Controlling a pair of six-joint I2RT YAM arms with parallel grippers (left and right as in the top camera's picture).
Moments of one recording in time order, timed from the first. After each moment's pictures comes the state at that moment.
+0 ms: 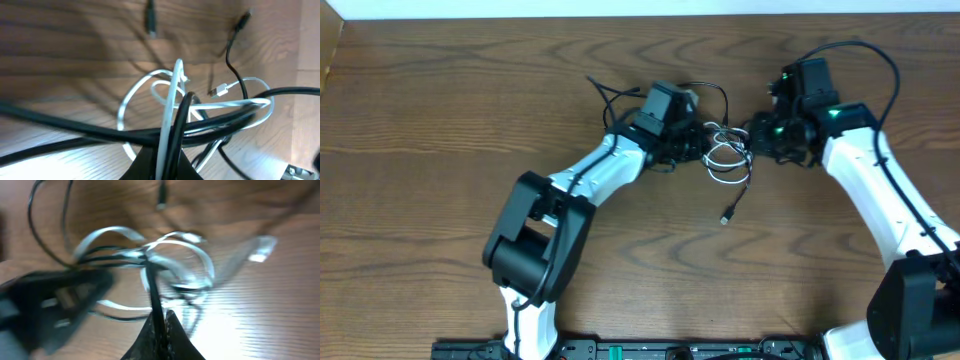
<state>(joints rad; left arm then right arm) -0.51 2.00 1.31 -0.19 0.49 -0.68 0.17 1.66 1.29 -0.78 -0.23 0.44</state>
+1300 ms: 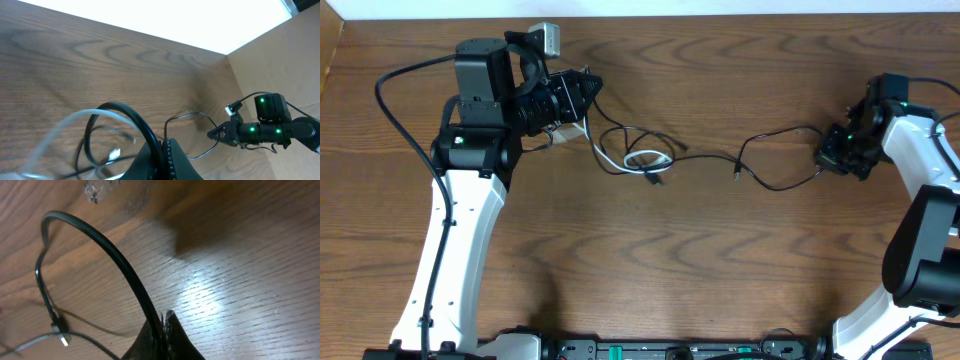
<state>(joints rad) -0.06 1.41 1.31 -0.48 0.66 -0.40 -0.20 1.88 1.29 -0.84 -0.25 0.34</state>
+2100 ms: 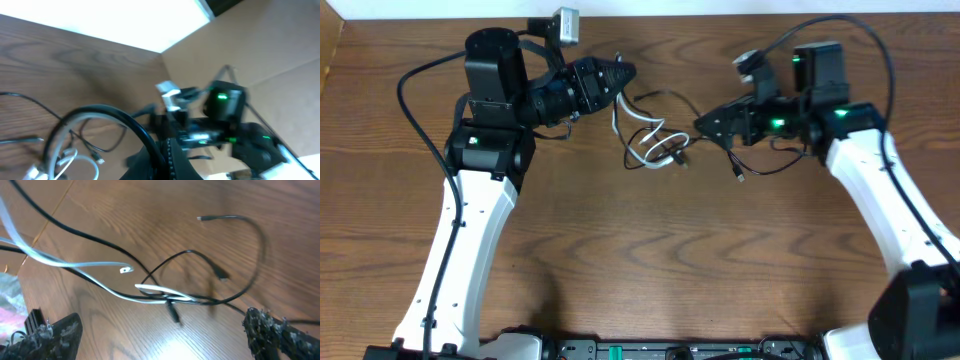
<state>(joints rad) -0.13 1.41 1.31 -0.24 0.89 -0.68 0.21 1.66 1.31 -0.53 -0.72 -0.01</state>
